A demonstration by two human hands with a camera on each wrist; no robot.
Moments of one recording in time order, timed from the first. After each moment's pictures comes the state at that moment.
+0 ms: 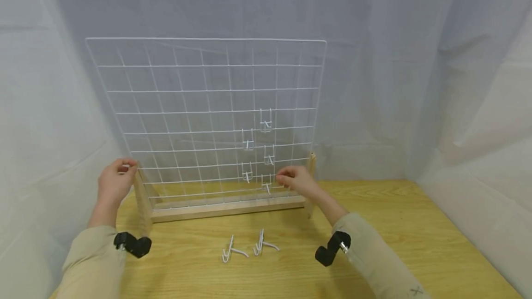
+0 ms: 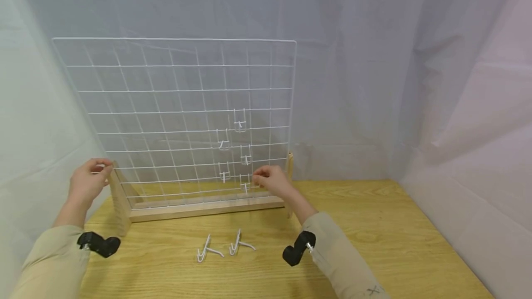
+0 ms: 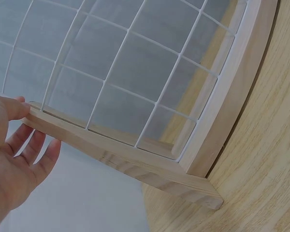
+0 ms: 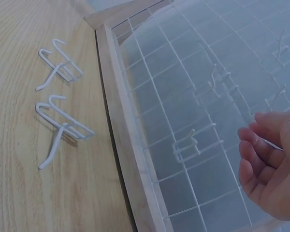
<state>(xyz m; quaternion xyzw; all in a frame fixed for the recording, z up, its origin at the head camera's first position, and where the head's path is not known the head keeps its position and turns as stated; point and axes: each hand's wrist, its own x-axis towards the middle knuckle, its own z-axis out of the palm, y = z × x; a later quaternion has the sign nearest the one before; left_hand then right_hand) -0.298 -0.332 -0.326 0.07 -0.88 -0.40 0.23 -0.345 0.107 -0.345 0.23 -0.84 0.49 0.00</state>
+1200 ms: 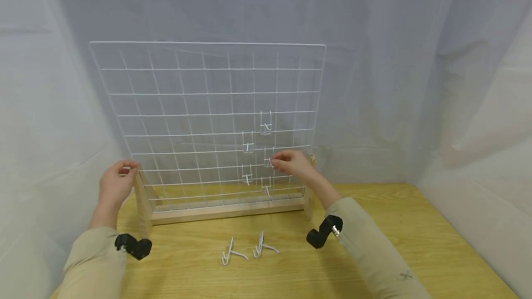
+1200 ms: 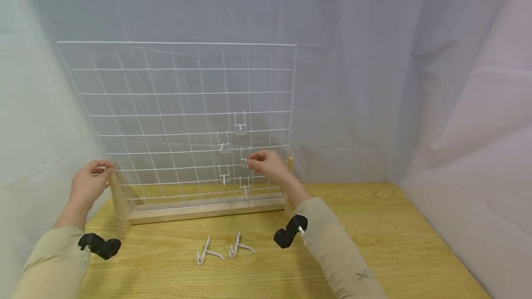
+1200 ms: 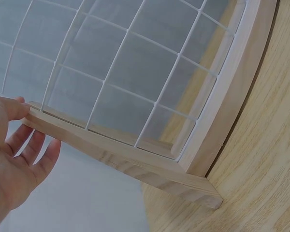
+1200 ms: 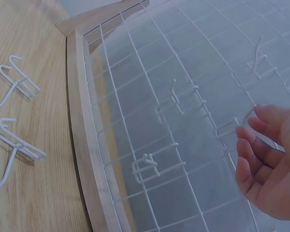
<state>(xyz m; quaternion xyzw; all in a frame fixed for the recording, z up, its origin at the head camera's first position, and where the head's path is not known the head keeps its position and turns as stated) -0.300 -0.332 -0.328 0.06 -0.88 -0.40 0.24 -0.358 0.096 -0.302 0.21 -0.84 0.51 -0.01</state>
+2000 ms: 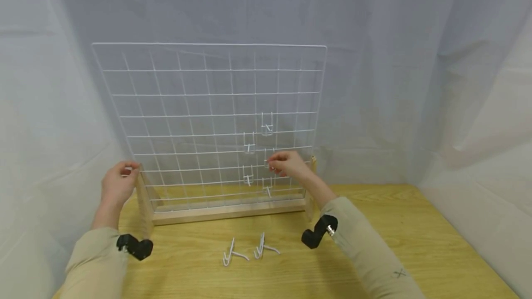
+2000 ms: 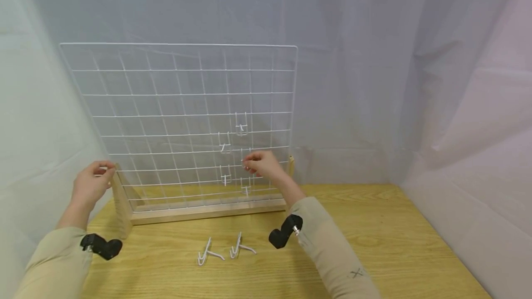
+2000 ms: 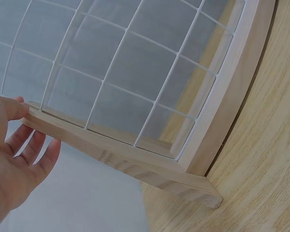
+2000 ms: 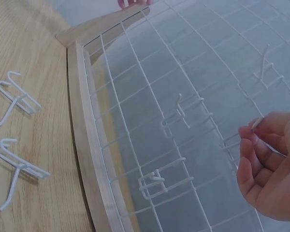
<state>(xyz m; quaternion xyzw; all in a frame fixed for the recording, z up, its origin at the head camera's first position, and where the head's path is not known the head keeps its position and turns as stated) -0.301 -0.330 -0.328 0.07 -0.88 -0.40 0.24 -0.362 0.083 -0.301 0.20 -0.82 0.54 -0.03</state>
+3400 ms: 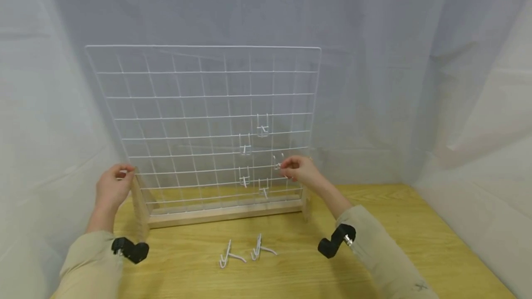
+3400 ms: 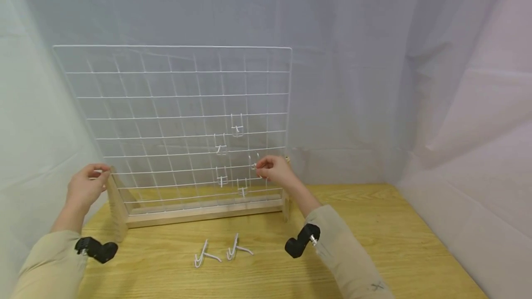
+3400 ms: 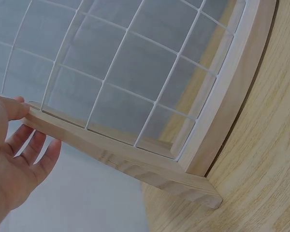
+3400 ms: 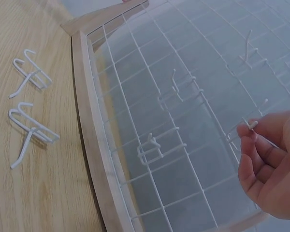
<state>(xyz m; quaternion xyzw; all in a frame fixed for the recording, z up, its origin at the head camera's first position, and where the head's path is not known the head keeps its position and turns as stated) -0.306 -0.332 -0.329 0.07 -0.89 -0.39 0.24 -0.348 0.118 -0.309 0.19 -0.83 0.53 0.00</state>
